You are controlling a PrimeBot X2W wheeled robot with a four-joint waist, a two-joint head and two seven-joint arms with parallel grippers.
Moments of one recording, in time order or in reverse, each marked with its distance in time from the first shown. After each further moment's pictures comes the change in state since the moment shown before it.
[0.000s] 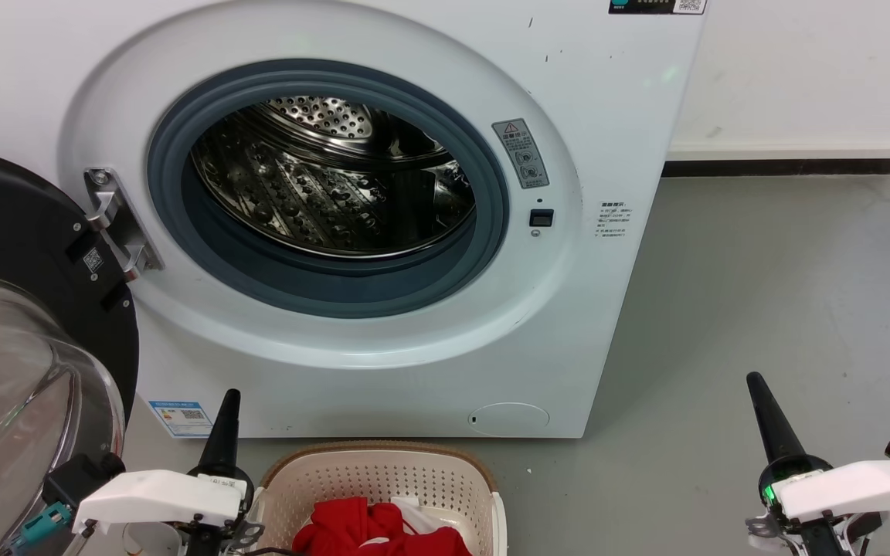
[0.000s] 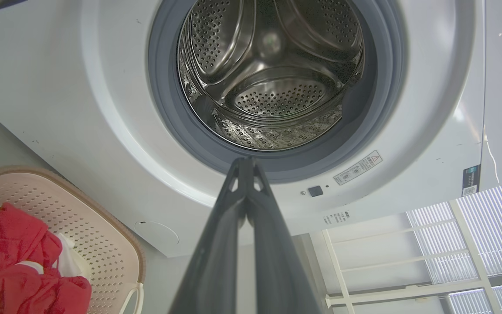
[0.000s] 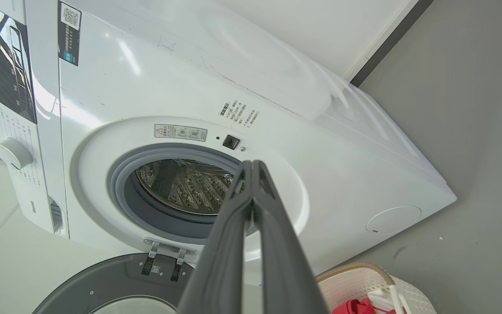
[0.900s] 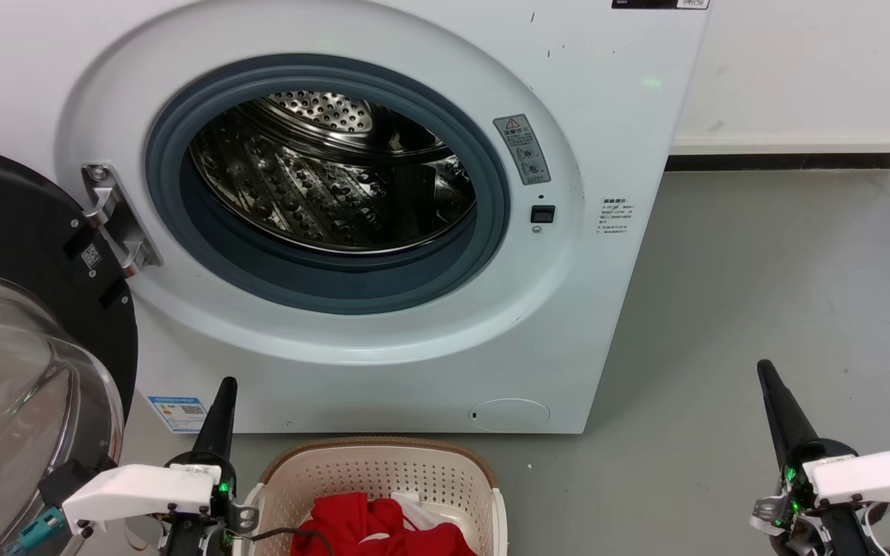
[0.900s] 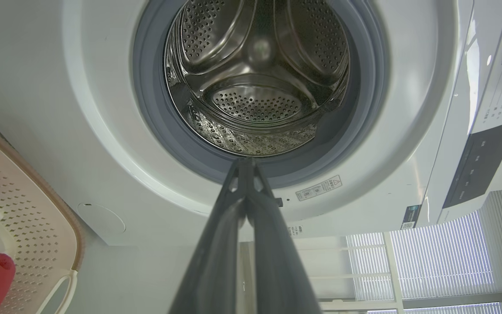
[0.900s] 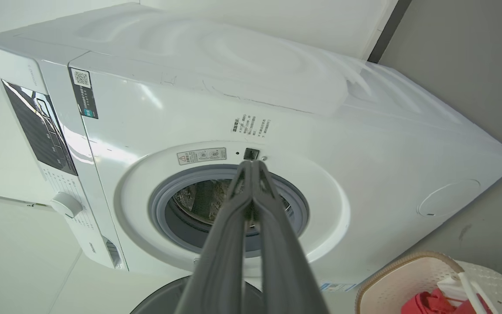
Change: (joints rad) left arm -0.027 -0.015 0.037 0.024 -0.244 -0.027 0.048; right arm -0.038 0.000 -0.027 0.037 0.265 0.000 0.034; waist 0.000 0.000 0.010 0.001
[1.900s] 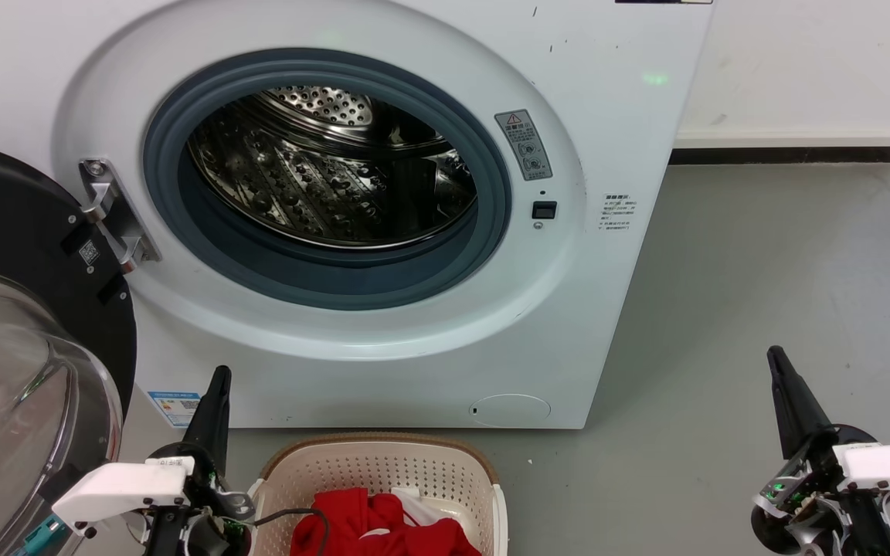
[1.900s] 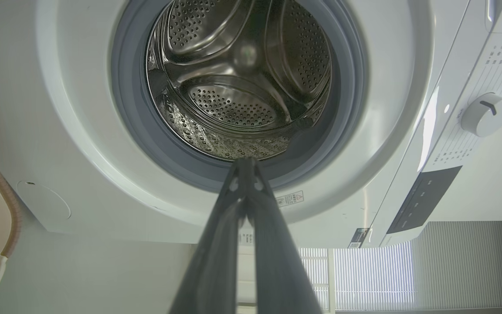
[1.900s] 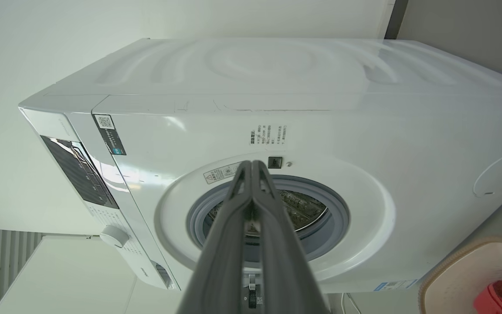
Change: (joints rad) left arm -0.028 -0.009 0.033 0.022 -0.215 -0.023 0.044; right arm -0.038 0.002 -0.028 0.032 0.233 0.000 0.031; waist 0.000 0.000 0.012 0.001
